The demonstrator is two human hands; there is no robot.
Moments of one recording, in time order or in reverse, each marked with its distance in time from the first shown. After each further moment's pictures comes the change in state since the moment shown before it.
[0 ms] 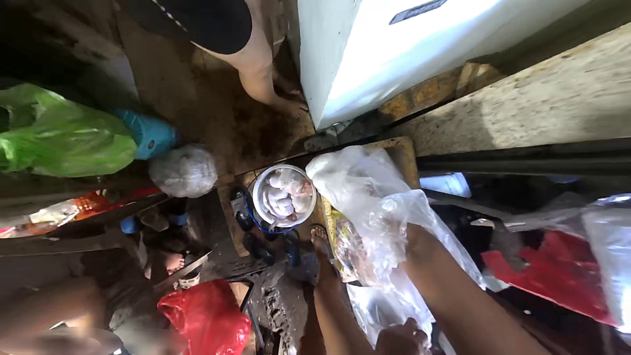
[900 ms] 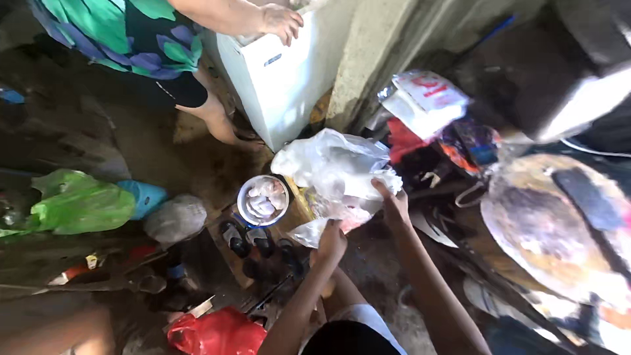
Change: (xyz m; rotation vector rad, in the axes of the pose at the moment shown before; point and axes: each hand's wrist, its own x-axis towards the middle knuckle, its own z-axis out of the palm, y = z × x) left_hand -0.089 -0.040 0.028 0.287 0.145 -0.040; right_hand -0.163 0.199 0.051 0.955 0.807 -0.112
